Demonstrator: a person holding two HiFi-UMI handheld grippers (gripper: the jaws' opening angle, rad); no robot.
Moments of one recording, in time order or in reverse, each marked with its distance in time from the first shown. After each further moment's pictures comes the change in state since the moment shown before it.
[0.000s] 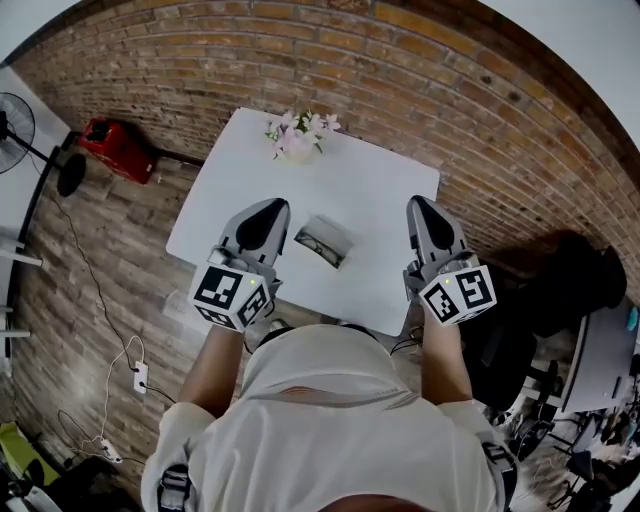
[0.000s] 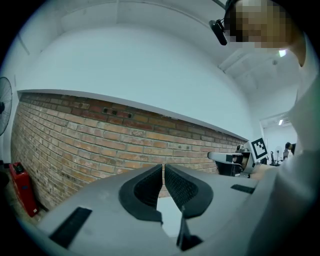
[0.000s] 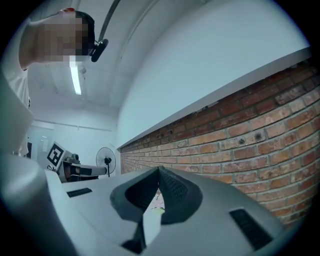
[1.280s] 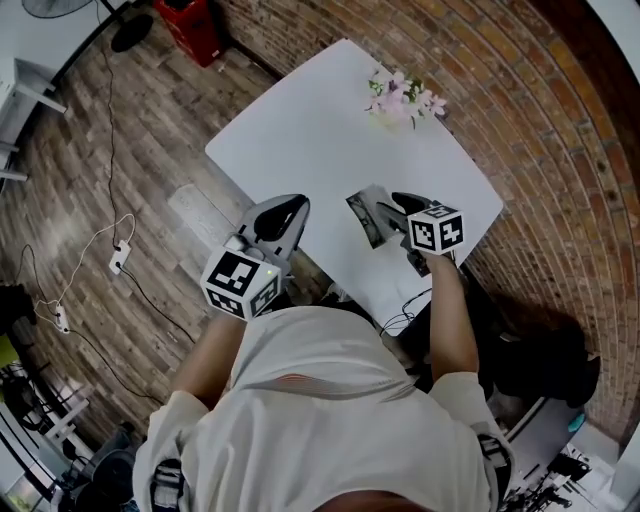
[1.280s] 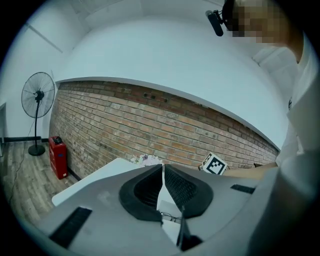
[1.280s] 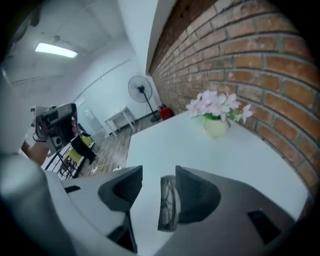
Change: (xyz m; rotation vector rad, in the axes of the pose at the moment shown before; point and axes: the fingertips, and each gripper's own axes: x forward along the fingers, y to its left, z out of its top) left arm -0.092 0.055 -0.095 -0.189 0.130 0.302; right arm 0.104 0.068 -0.296 0.055 0.989 0.523
